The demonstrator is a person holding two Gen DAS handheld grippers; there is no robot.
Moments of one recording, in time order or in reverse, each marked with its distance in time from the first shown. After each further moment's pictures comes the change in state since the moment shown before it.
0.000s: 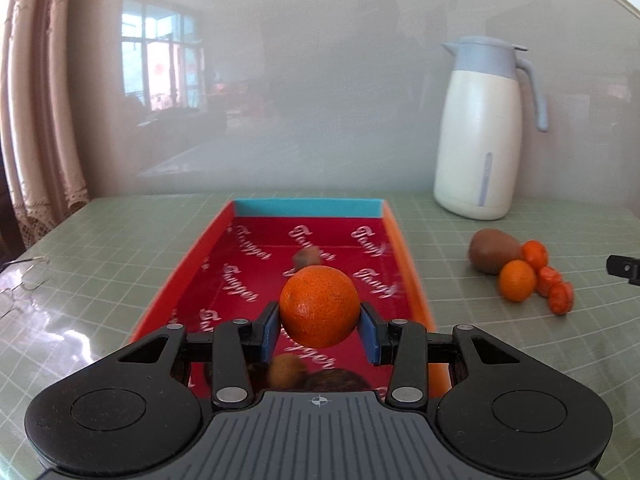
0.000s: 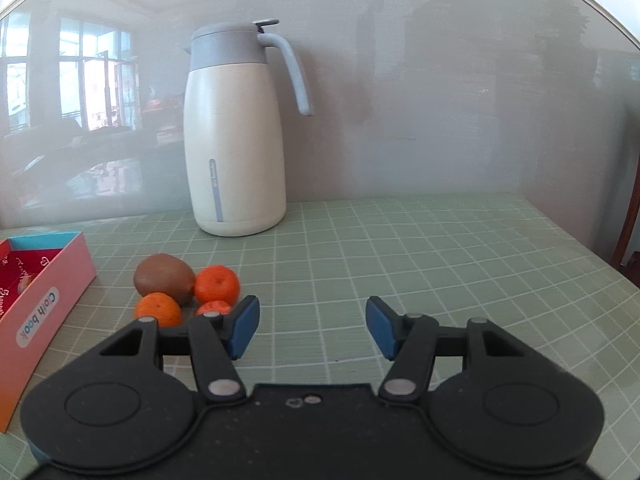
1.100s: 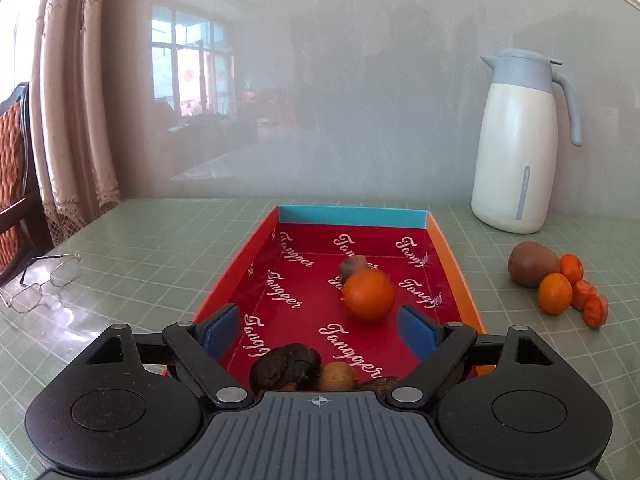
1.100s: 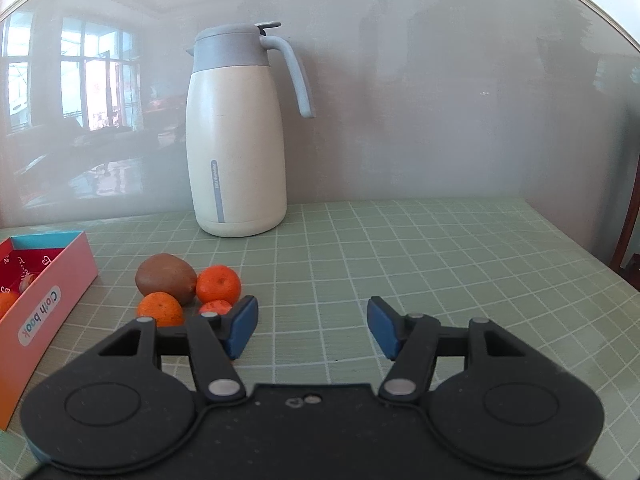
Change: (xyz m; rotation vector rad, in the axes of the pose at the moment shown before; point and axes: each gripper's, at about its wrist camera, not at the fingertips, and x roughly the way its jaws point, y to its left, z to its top) left arm 0.000 0.017 -0.002 -0.030 -0.043 0.080; right arm -0.004 -0.003 -0.002 -0.002 -0.007 -0.007
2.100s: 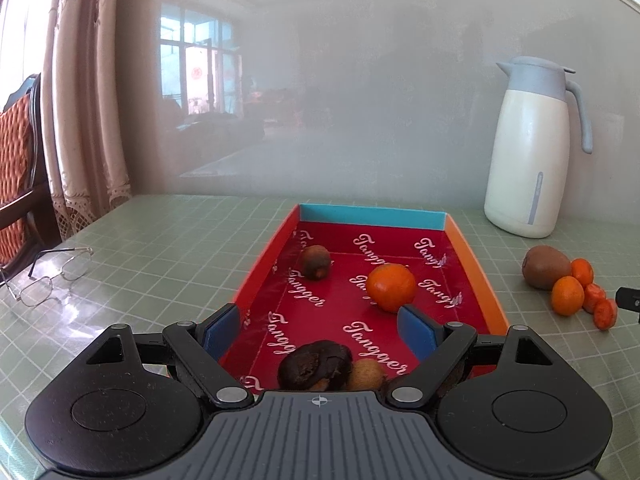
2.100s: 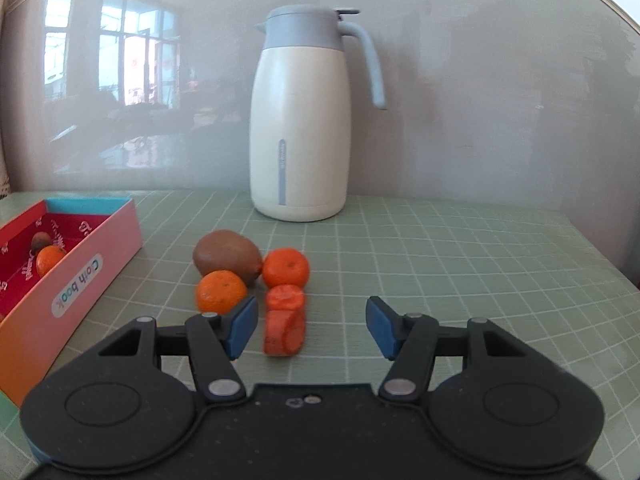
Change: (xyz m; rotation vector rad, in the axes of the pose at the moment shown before) left arm 0.000 0.018 -0.003 -0.026 0.002 0.016; right arm 0.009 0.050 -0.008 -0.124 0.029 0.082
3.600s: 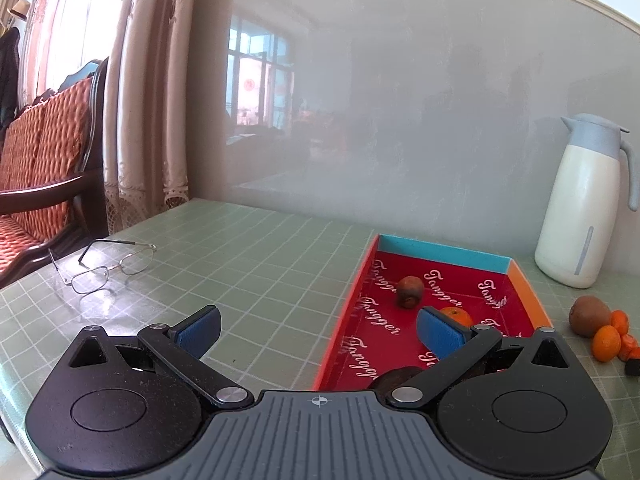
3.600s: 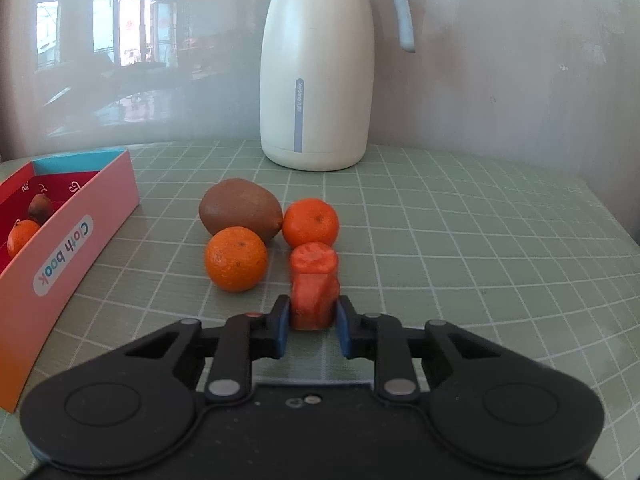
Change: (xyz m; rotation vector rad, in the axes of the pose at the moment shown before) left arm -0.011 0.051 -0.002 -0.133 -0.075 0.108; right arm 0.034 0.013 -0.003 0.014 0.134 0.000
